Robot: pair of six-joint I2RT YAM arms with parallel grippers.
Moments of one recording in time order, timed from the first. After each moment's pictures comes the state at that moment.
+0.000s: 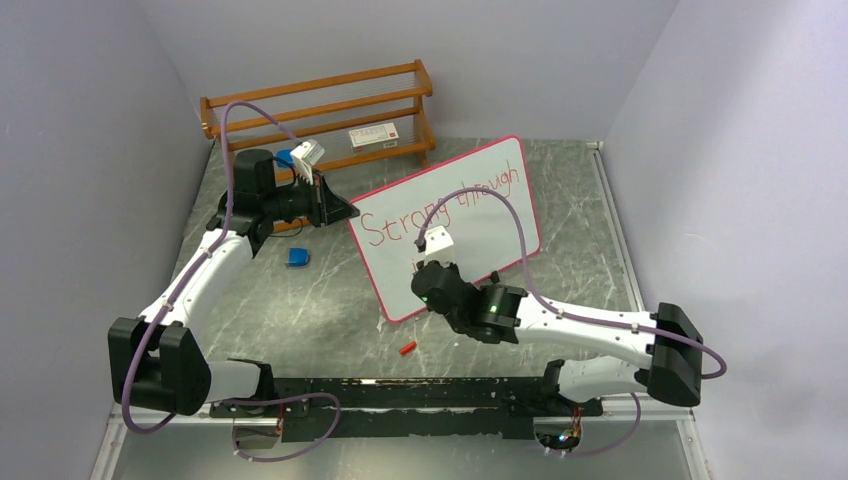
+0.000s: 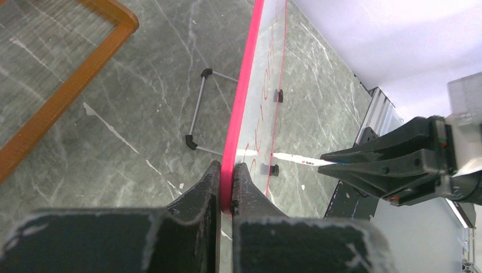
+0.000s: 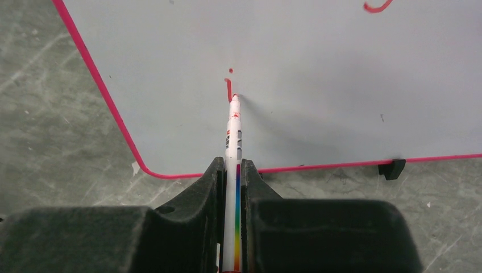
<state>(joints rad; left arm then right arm) -0.18 1.30 1.00 -0.16 0.86 -0.19 1.20 1.24 0.87 -0.36 0.66 0.44</state>
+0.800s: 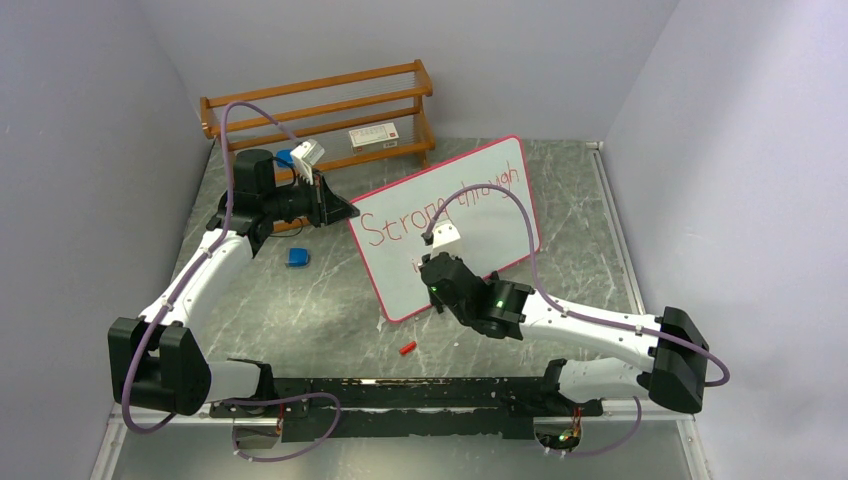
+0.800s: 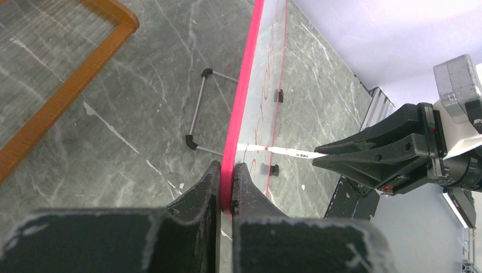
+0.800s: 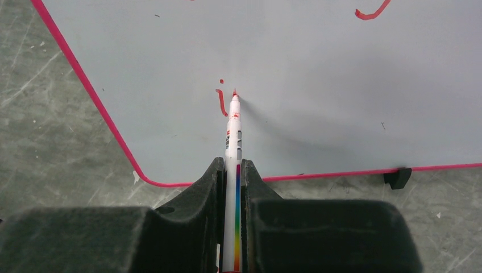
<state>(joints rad) -0.18 1.30 1.00 -0.16 0.86 -0.19 1.12 1.20 0.83 -0.29 0.58 0.42</state>
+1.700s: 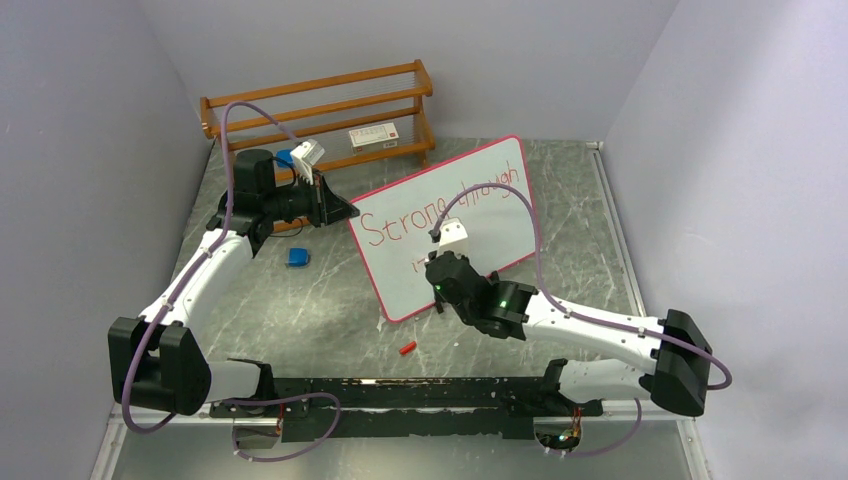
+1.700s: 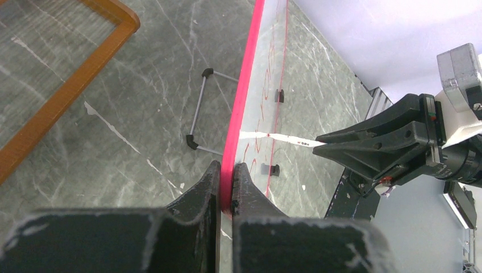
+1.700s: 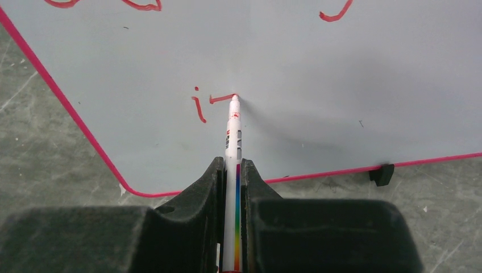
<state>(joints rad) -0.18 1.30 1.00 -0.16 0.86 -0.19 1.11 1.18 0.81 -0.28 0.63 0.42</state>
